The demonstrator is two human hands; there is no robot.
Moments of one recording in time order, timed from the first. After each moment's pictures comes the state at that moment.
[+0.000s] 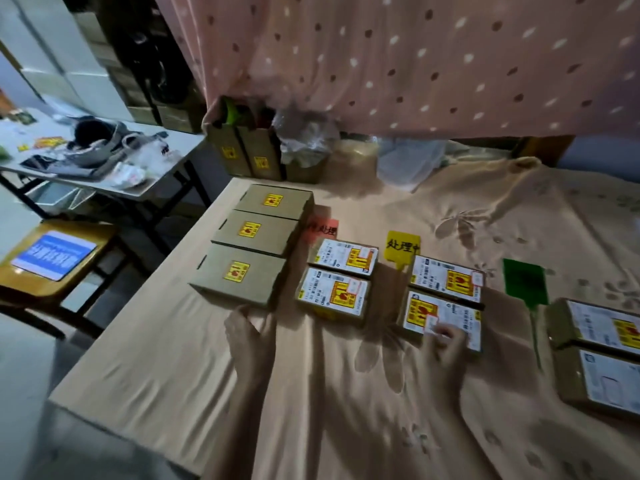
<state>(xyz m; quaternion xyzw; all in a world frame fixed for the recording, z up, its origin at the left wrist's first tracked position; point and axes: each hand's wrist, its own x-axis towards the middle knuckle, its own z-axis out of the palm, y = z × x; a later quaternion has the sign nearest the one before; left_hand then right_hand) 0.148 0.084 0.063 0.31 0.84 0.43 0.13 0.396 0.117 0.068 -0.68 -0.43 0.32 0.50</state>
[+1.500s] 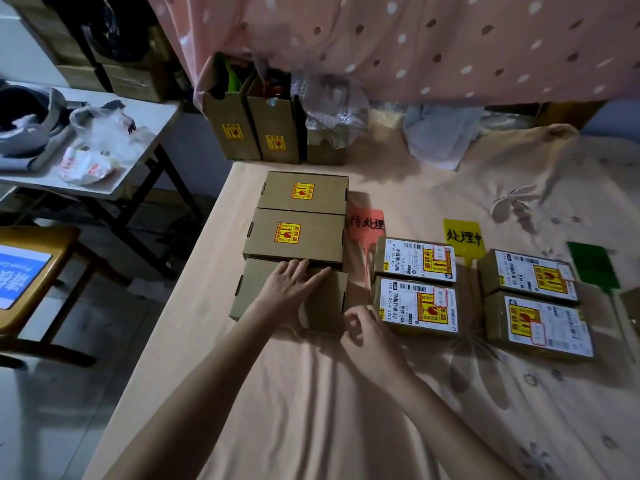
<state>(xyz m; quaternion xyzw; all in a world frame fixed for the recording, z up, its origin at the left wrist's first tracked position) -0.038 0.222 0.037 0.83 0.53 -0.17 0.00 0.151 0.156 0.047 -0.60 -0.69 0.35 0.18</state>
